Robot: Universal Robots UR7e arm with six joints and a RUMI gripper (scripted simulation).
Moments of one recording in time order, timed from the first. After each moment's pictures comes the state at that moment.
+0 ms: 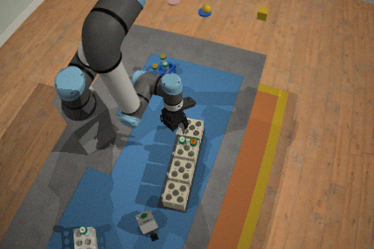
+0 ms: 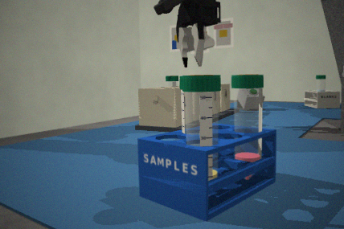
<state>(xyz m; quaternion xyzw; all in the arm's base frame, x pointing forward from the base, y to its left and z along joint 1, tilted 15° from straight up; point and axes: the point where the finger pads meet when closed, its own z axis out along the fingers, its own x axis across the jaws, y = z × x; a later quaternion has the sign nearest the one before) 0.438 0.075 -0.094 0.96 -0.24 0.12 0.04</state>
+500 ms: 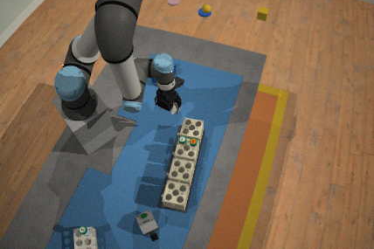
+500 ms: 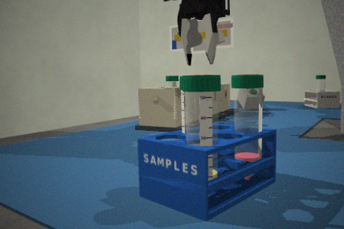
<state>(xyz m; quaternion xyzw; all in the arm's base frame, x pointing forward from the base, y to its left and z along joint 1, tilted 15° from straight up) 0.379 0.163 -0.120 0.98 -0.12 0.12 0.06</state>
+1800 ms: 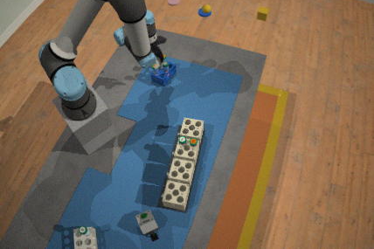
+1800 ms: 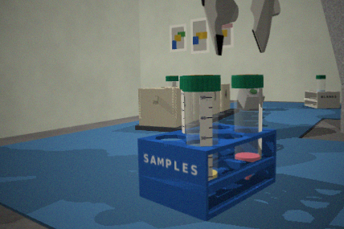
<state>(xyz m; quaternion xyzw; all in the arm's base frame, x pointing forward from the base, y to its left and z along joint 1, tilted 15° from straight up) 0.223 0.396 -0.189 0.98 -0.12 0.12 0.06</state>
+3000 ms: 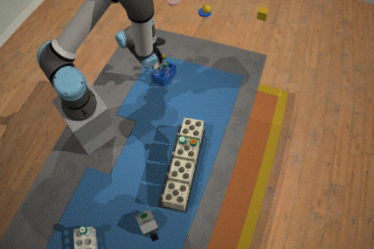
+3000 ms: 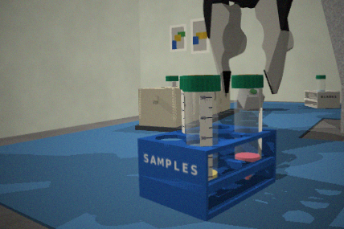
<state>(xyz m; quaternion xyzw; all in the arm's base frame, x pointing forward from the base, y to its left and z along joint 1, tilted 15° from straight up) 0.214 0.421 -0.243 0.98 -0.12 0.12 0.06</state>
